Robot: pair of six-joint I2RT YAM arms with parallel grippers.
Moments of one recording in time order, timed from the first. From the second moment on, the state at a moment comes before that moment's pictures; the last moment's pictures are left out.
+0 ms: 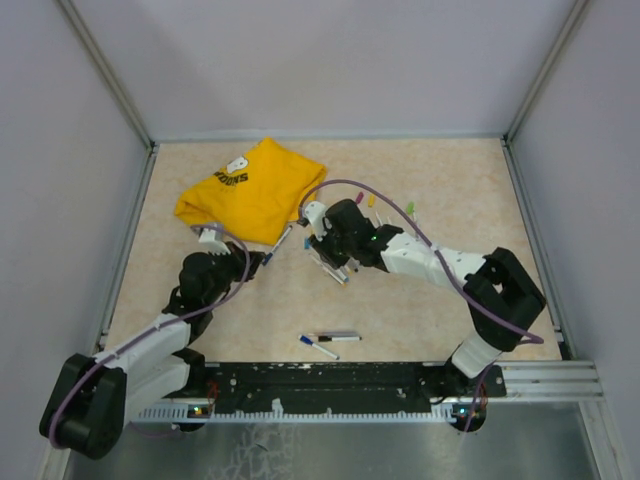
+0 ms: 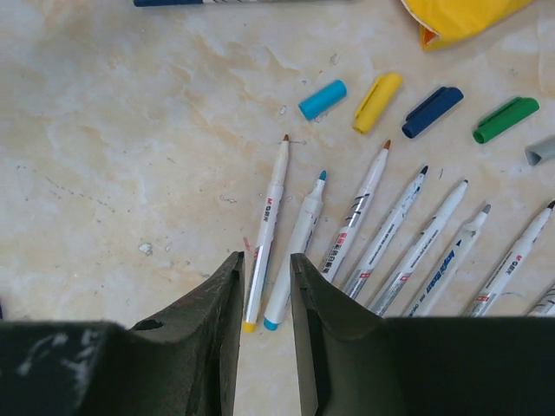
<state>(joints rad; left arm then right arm) -0.36 0.96 0.20 0.55 0.09 -0.55 0.80 1.61 1.06 -0.23 -0.08 -0.17</state>
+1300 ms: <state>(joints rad) -0.69 1.26 0.43 0.36 -0.20 -0.47 0.65 1.44 1.06 -0.37 -0.39 -0.40</state>
